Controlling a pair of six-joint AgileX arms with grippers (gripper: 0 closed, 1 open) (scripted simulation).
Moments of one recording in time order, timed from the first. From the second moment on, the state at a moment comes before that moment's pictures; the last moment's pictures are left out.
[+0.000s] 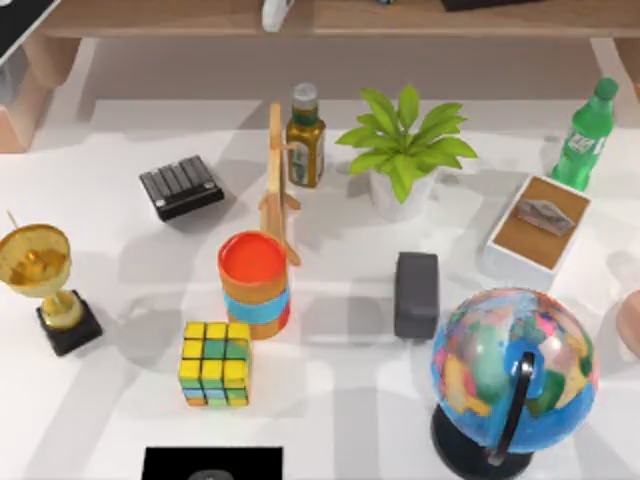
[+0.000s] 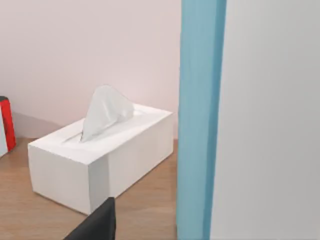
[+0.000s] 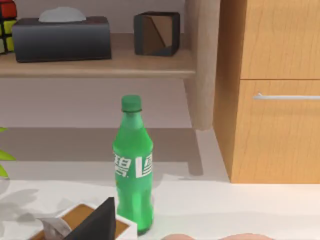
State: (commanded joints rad) left arm -0.56 2.12 2.31 -0.17 -0.51 0.01; right arm 0.00 0.00 0.00 0.00 0.00 0.00
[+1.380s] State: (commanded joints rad) left arm -0.55 2.14 2.34 -0.18 -0.51 0.01; right arm 0.00 0.00 0.00 0.00 0.00 0.00
